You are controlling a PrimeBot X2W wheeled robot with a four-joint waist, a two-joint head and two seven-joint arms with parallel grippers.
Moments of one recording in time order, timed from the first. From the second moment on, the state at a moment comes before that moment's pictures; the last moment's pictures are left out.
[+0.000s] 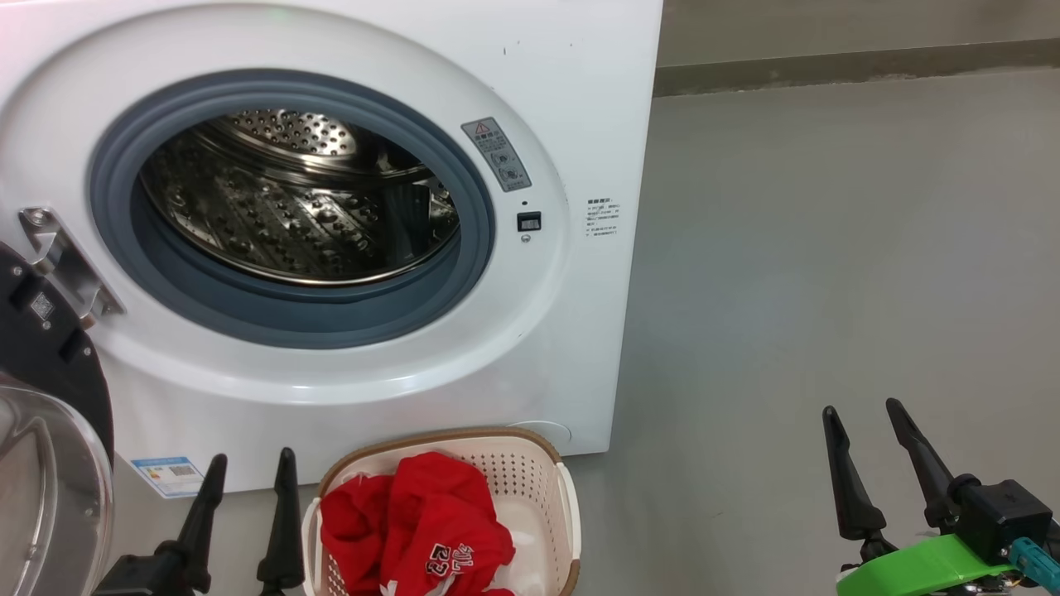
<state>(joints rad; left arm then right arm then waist) 0.00 0.11 -0.04 0.14 -0.33 0.01 -0.25 0.04 -0.04 -0.07 0.17 0.23 0.13 -0.26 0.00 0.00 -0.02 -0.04</state>
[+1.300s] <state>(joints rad) 0.00 0.10 -0.05 0.12 -0.30 0.03 -0.25 0.04 -0.04 -0.08 0.18 0.25 0.13 -0.26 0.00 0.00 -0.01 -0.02</state>
